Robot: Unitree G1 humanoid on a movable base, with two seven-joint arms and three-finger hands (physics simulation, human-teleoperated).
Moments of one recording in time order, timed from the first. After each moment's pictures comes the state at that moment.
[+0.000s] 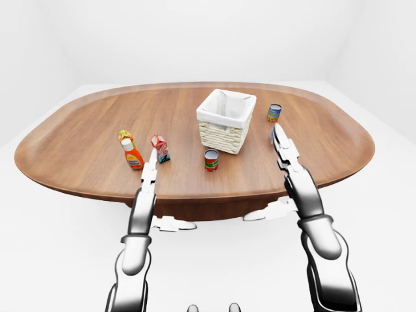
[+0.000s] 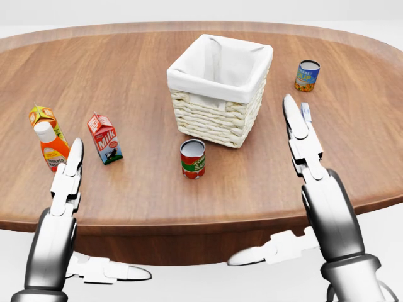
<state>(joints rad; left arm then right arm) 0.14 0.03 0.01 -0.33 0.34 -0.09 -0.06 0.04 -0.04 -0.01 -0.54 -0.31 0.09 0.22</state>
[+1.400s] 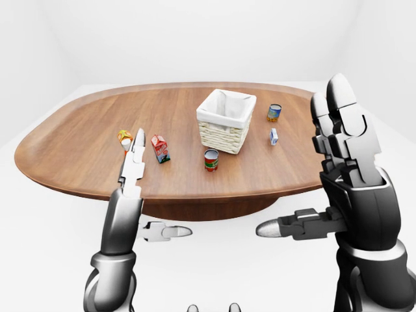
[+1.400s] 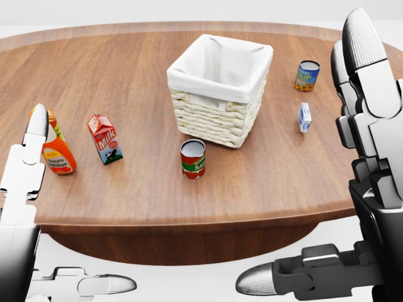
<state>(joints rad) 0.25 0.01 -0.02 -0.81 0.54 0.03 -0.16 0.03 -0.04 -0.04 -0.99 -0.29 0.09 0.31</state>
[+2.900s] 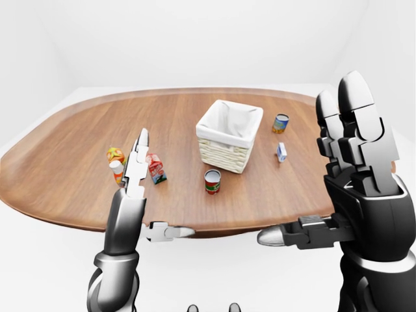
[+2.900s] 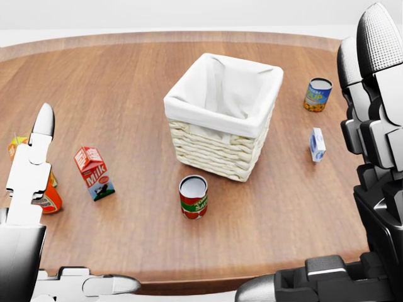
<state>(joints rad) 0.25 0.01 -0.05 -0.81 0.55 0.03 -0.15 0.06 -0.03 -0.03 -1.04 -0.26 0.09 0.31</state>
